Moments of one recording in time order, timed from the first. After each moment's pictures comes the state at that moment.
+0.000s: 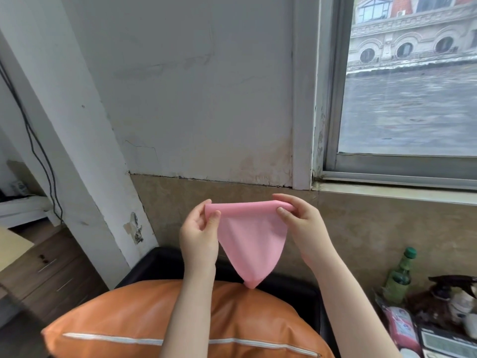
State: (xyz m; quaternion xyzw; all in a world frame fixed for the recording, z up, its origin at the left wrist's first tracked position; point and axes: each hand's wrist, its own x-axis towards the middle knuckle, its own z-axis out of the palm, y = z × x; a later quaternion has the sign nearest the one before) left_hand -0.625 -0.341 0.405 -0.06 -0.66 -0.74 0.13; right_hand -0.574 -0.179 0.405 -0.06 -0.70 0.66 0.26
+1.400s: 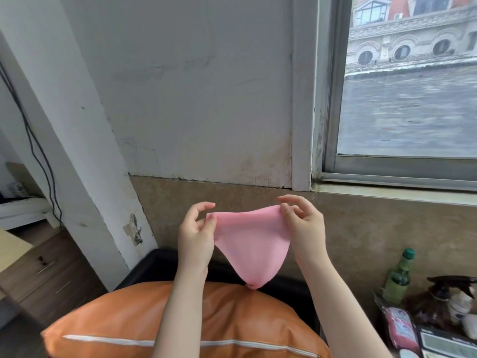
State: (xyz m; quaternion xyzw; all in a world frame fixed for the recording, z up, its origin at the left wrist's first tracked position) left_hand -0.628 -0.352 0.407 -0.09 -0.70 -0.70 0.11; right_hand -0.579 -0.189 0.399 -0.10 -0.64 0.68 0.35
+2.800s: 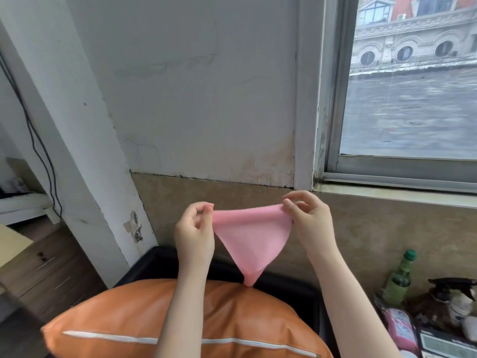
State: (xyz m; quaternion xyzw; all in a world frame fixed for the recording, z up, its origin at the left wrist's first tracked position) left_hand -0.631 -0.356 0.406 -0.12 -0.74 -0.61 0.23; right_hand -0.578 -0.177 0.410 -0.10 -0.71 0.61 0.34
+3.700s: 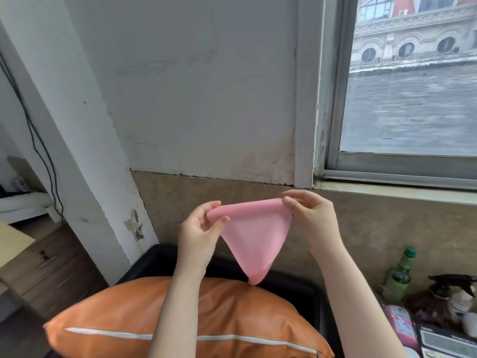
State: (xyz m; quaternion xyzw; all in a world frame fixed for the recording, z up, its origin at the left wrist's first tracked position) left_hand -0.626 -0.360 0.404 -0.15 -0.70 -0.69 0.08; right_hand -0.576 -0.172 0.414 -0.09 -0.67 0.66 0.32
